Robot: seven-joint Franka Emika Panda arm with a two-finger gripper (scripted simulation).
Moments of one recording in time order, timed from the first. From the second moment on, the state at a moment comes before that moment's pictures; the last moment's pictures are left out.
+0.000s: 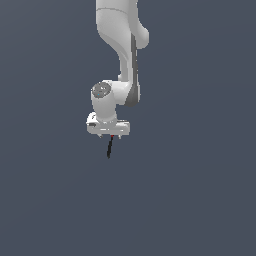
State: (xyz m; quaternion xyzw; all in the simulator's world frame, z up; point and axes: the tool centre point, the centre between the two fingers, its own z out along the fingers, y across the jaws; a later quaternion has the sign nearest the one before) arm -0.083 -0.093 0.053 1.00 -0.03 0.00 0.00
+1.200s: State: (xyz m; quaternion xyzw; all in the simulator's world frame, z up) arm -0.084 -0.093 0.010 1.00 -0.03 0.00 0.00
